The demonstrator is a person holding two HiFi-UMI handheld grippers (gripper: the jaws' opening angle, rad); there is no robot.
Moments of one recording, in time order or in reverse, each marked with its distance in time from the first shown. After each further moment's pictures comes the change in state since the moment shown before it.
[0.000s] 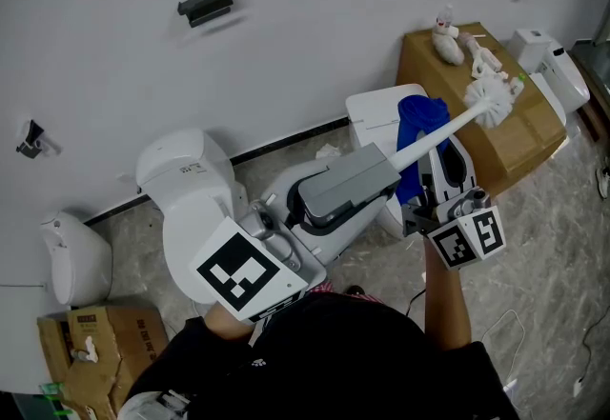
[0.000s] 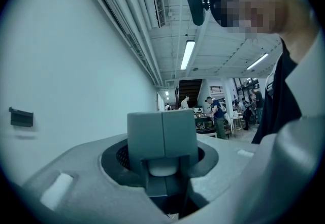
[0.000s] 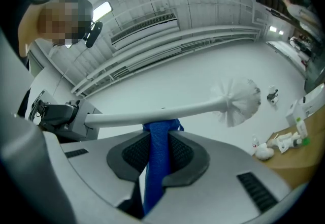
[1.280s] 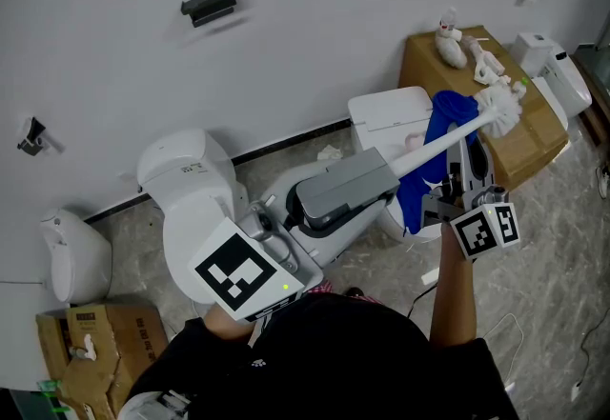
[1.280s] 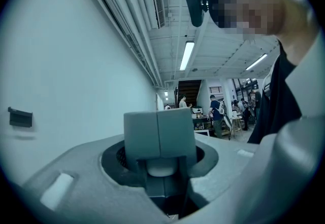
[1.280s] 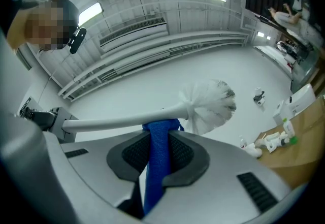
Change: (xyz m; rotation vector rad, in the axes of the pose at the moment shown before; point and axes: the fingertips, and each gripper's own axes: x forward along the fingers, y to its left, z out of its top) left arm -0.001 0.004 -0.001 0.000 -0.006 -0.010; right arm -0.007 -0.057 0.014 0.042 -0.040 -0.123
